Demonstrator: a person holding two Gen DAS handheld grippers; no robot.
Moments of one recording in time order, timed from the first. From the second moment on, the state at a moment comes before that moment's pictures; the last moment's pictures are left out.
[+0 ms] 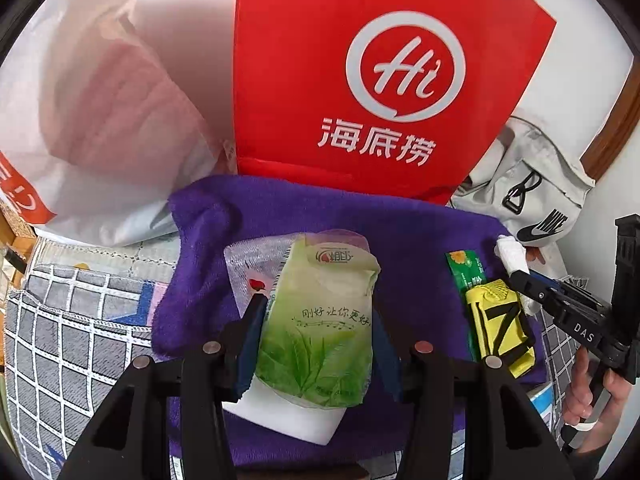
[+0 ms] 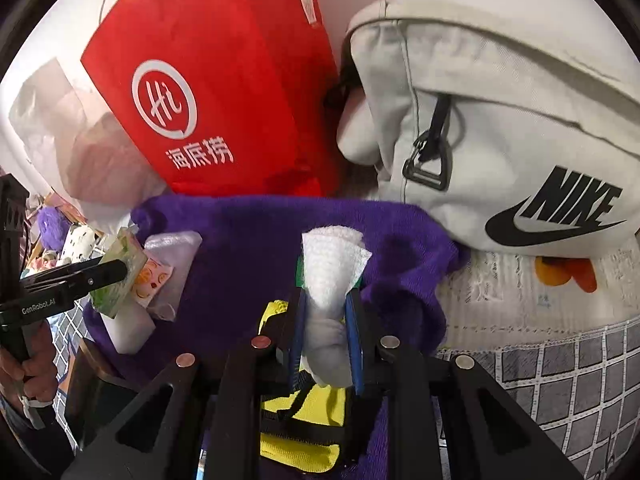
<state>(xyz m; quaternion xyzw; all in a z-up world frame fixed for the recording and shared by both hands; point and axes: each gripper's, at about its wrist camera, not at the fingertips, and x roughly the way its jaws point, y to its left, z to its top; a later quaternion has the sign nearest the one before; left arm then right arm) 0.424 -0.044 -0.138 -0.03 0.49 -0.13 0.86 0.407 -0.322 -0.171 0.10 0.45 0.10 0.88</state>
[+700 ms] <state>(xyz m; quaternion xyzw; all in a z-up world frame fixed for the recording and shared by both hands) 0.412 -0.033 -0.122 -0.03 0.48 -0.11 0.87 0.379 -0.286 -0.143 0.05 0.43 0.11 0.90</state>
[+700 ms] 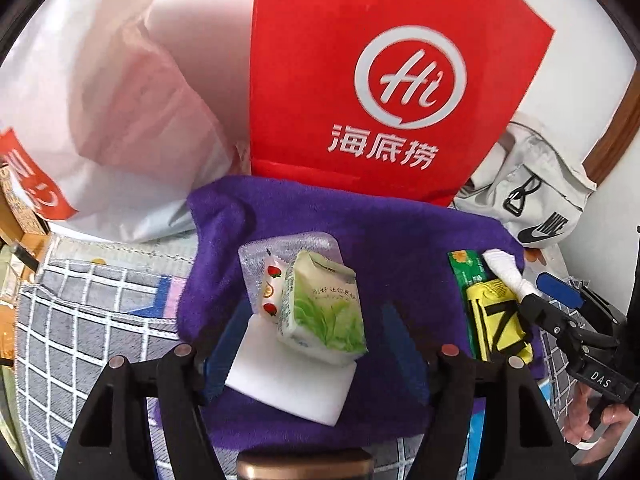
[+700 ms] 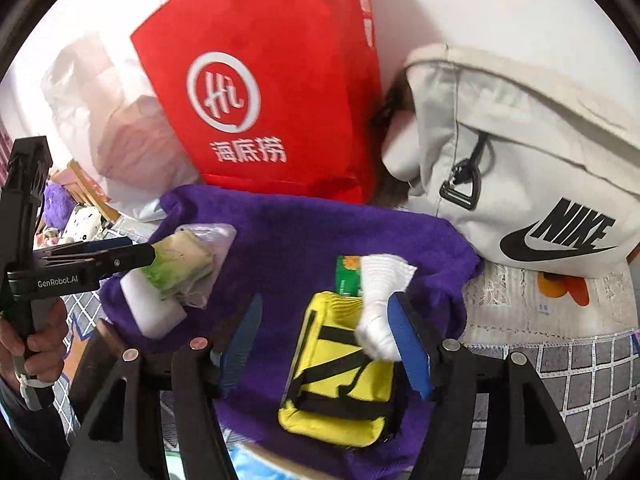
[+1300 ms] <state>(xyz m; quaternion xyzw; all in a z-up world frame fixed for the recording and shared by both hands) 0.293 0.015 -0.090 -0.01 0.45 -0.10 0.89 0.262 -0.225 -0.123 0.03 0.43 0.16 0.89</state>
